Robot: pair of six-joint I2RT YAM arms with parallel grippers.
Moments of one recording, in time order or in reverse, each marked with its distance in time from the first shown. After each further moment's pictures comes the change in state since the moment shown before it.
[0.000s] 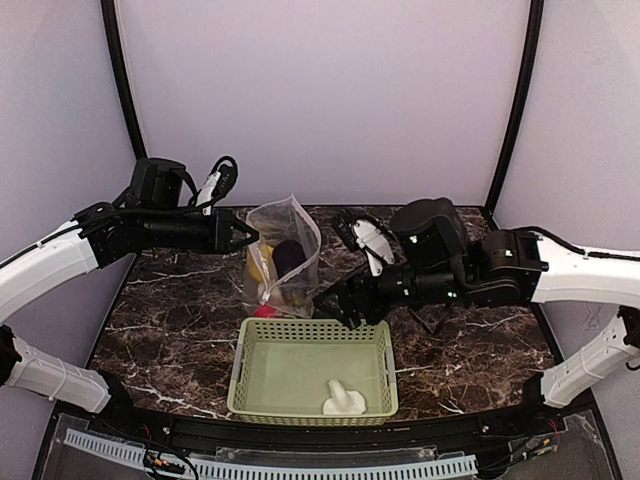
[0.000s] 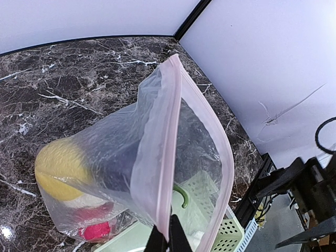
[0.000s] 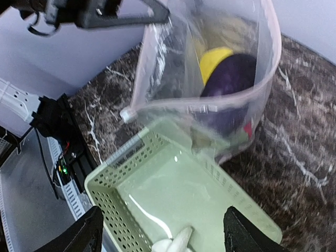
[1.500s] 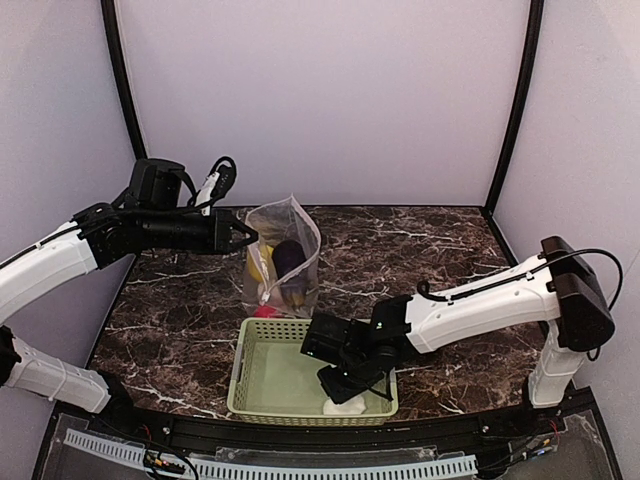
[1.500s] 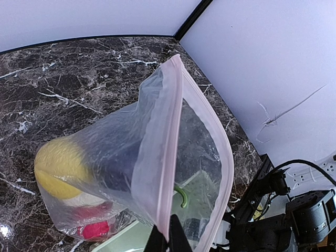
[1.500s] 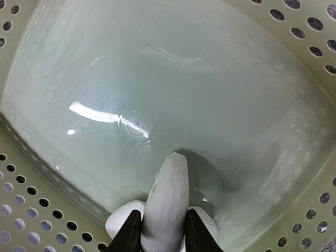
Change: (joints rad) left arm 0.001 -0.006 -0.005 0.000 0.000 -0.011; right arm 0.113 0.491 -0.006 -0.255 -0.035 0.393
